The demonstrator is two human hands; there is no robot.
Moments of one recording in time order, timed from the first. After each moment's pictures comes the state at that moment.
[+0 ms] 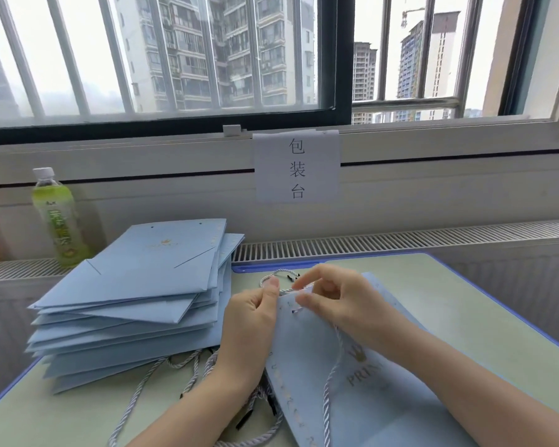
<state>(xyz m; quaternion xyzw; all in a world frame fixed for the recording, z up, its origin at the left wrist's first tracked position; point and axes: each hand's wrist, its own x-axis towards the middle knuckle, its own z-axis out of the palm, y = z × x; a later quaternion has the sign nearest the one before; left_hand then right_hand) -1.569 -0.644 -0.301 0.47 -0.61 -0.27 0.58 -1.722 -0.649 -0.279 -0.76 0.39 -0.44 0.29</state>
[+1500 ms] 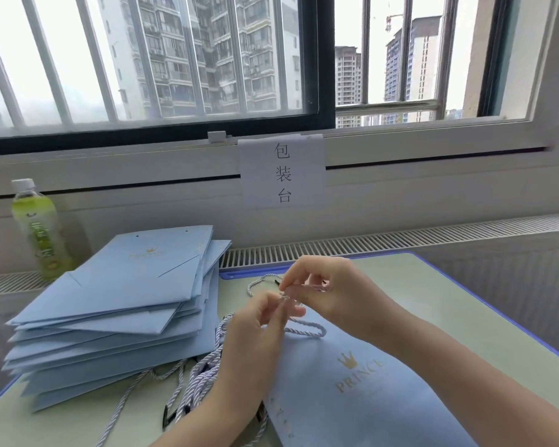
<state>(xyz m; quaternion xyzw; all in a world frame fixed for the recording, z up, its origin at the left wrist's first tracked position) -1.587 -0.624 -0.297 0.40 -0.66 -0.27 0.57 -1.728 -0.639 -0.255 -0.80 0.38 -0.43 0.18</state>
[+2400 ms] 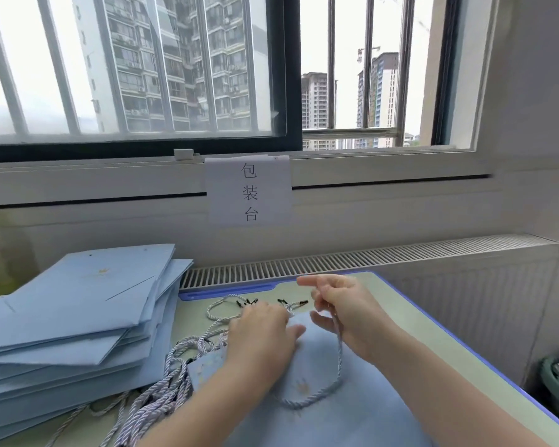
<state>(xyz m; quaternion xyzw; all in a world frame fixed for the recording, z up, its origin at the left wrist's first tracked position) -1.649 -0.666 -0.287 0.60 -0.78 -0.02 0.19 -1.783 -0.657 -0.266 -0.48 0.45 -0.56 0.50</state>
